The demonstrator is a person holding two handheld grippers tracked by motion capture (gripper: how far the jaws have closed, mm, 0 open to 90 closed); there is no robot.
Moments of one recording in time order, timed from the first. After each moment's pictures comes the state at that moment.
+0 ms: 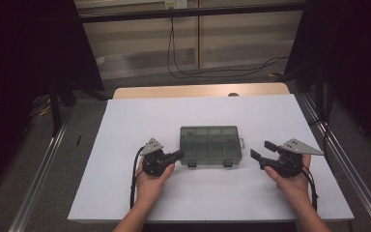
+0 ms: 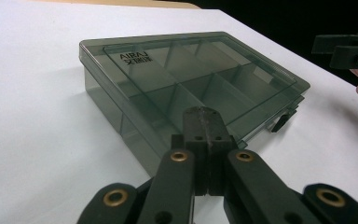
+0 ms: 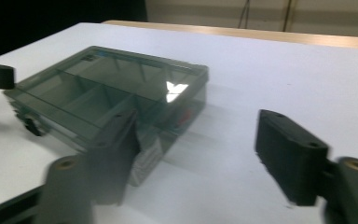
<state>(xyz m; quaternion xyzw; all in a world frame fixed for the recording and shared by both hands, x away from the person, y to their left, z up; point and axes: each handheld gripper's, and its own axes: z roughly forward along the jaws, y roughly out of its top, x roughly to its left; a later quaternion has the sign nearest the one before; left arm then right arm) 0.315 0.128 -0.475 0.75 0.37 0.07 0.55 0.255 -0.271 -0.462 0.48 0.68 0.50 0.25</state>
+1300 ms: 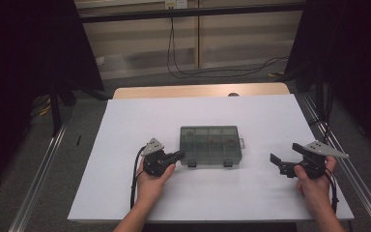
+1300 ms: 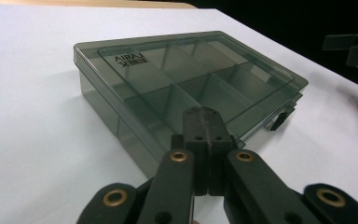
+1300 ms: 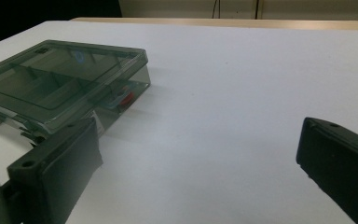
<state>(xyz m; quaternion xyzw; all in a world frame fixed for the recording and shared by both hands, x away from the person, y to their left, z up) 0.316 0.127 -0.475 0.76 0.35 0.07 0.55 0.244 -0.327 -0.469 0.51 0.66 0.48 0.26</state>
